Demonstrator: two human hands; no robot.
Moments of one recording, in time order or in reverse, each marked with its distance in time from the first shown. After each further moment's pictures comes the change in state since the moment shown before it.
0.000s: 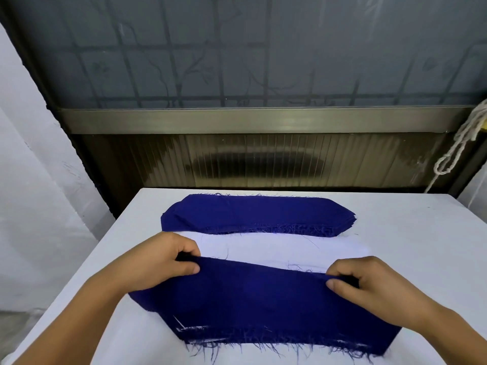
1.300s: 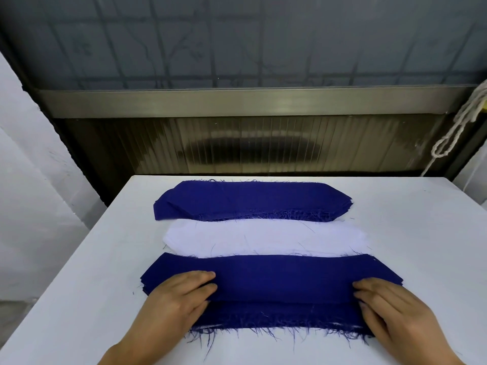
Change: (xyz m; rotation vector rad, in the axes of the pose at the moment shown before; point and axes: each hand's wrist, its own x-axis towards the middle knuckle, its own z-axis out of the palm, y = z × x) left_hand -0.022 -0.019 0.128 0.384 0.626 0.459; right_hand -0.056 0.065 0.067 -0.548 0.690 -0.314
